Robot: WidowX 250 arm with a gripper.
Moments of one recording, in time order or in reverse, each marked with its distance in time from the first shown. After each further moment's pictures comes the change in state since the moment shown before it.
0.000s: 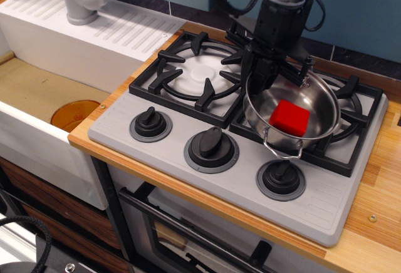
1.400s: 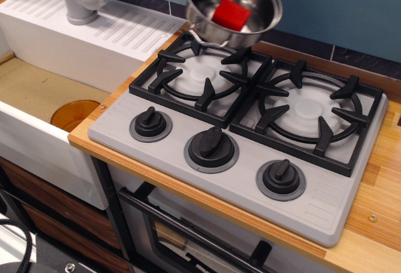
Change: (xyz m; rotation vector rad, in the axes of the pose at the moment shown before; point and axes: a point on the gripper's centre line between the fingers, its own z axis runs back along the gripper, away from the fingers) arm 0.007 0.116 0.055 0.061 0.000 -0.115
